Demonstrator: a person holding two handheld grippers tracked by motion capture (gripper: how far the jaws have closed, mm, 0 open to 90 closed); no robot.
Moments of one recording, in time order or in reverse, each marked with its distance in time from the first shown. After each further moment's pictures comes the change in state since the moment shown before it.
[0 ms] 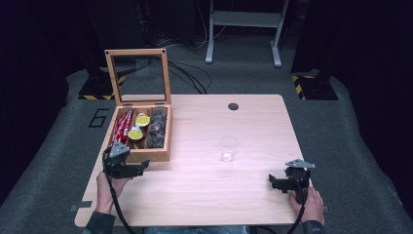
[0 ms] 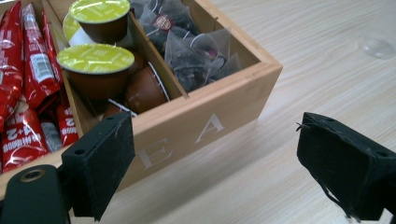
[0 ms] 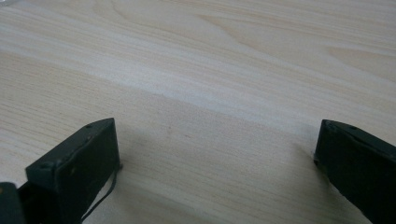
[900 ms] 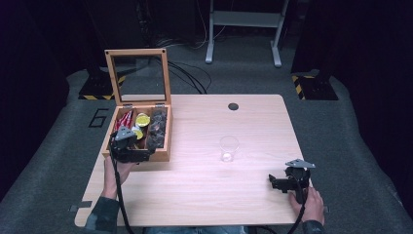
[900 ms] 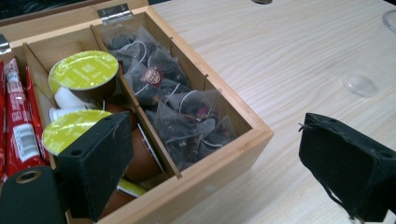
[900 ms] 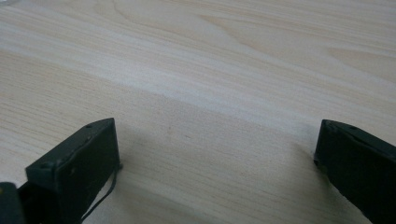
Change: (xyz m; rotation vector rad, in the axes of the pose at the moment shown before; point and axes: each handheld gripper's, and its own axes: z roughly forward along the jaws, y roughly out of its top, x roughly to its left) left arm 0.003 0.044 0.018 -0.033 -0.047 0.015; right arm -0.001 0.000 0.000 0.002 0.004 -0.005
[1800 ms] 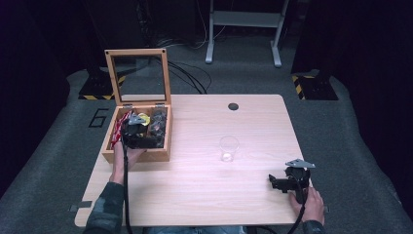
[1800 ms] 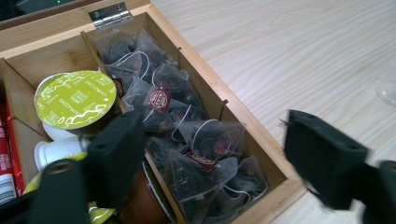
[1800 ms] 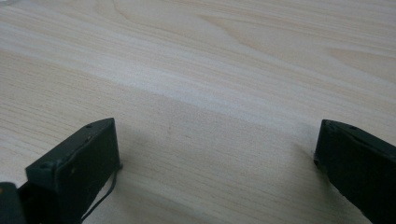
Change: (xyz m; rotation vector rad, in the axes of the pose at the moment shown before) left arm 0.013 0.026 0.045 0.081 0.007 0.019; right arm 0.000 0.000 0.000 0.002 0.002 -0.001
